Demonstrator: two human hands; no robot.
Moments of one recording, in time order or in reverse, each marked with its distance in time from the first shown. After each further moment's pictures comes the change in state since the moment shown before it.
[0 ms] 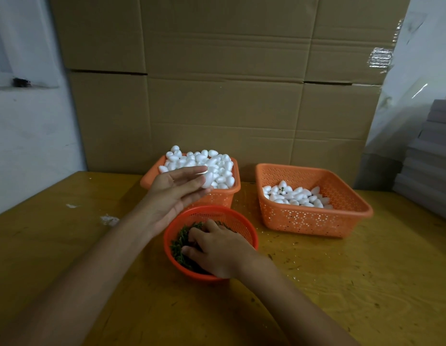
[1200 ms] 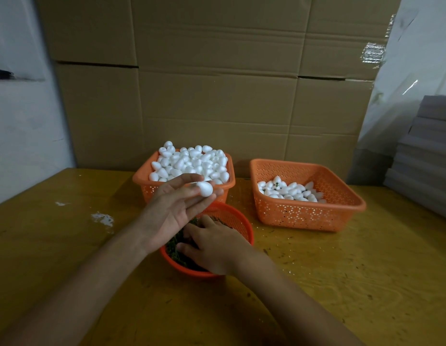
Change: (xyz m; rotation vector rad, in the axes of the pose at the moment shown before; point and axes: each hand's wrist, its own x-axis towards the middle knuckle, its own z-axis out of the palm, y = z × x) left_hand -0.030 -0.010 0.011 -0.219 -0.226 -0.094; right_hand -0.005 -0.003 -0.002 -0.029 0.008 0.014
